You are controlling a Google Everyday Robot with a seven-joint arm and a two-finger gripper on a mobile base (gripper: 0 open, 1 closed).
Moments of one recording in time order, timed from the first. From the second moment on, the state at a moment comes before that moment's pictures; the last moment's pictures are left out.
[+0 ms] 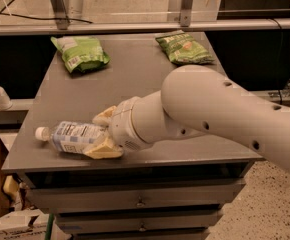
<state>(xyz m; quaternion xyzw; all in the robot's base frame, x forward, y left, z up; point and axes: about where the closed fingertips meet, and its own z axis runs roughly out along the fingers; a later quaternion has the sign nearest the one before) 0.436 0.102 0.842 -0.62 0.65 0.20 0.39</state>
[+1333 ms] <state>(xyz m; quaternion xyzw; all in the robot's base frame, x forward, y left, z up) 0.473 -0.011 0.875 -0.54 0.71 0.14 0.42</state>
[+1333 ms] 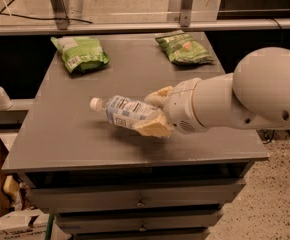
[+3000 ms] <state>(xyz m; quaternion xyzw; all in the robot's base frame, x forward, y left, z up) 0.581 -0.105 0.895 -0.49 0.74 0.04 0.47</state>
